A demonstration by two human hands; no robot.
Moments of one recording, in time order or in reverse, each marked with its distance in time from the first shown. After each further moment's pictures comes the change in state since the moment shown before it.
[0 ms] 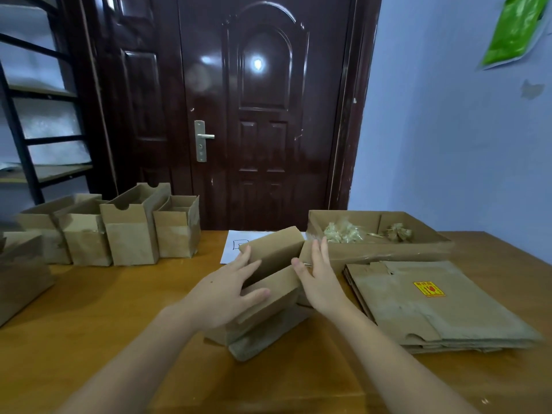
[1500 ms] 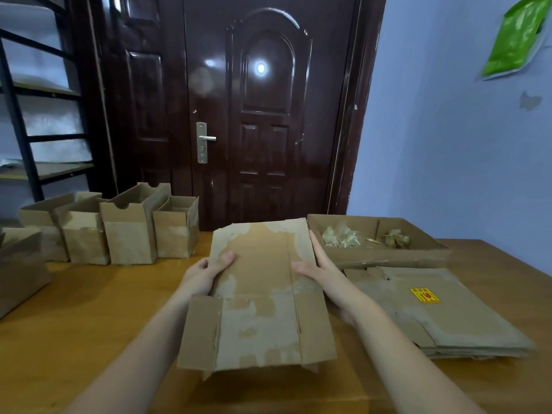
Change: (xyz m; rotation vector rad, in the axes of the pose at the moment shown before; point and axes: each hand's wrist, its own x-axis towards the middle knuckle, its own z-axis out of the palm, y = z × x) left_hand 0.004 -0.014 -0.003 -1.280 0.326 -0.580; right_hand -0.011 -0.025 -0.040 0.528 -0.292 0.116
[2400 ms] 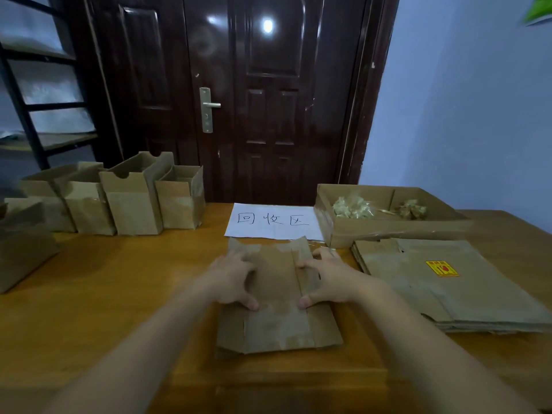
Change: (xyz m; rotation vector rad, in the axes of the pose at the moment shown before) left_hand 0.017 -0.031 0.025 1.486 -0.433 0.202; right_hand 0.030 0.063 -0.023 -1.139 -0.249 0.118
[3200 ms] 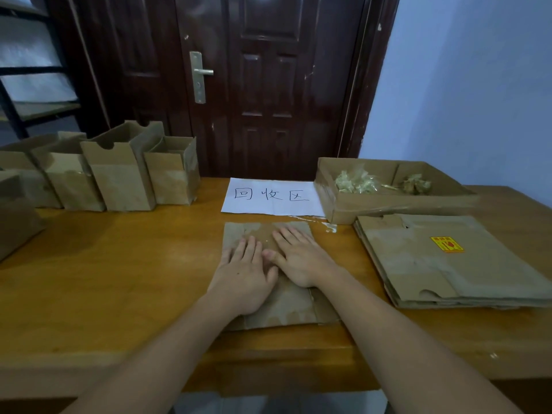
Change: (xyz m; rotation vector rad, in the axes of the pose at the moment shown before) left_hand -0.004 0.032 0.067 0.056 0.248 -0.036; right_hand 0.051 -0.035 0.053 -0.158 0.123 -0.048
